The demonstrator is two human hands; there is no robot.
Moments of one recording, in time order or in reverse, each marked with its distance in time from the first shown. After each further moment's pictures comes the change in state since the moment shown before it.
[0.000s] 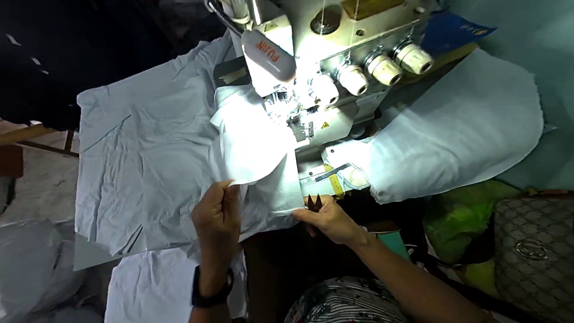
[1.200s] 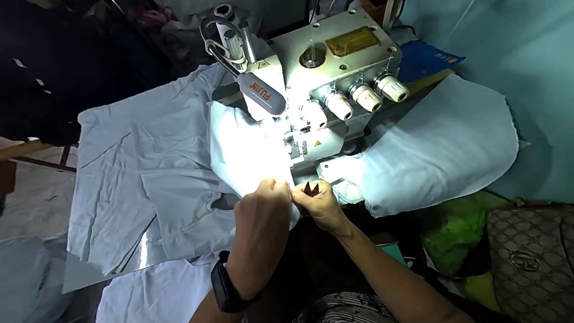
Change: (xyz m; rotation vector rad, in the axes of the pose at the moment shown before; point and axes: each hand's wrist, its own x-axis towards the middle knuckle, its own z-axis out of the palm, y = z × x) left_hand 0.043 0.069 0.034 0.455 -0.283 0.218; right_hand 0.051 -0.019 0.005 -0.037 0.242 -0.394
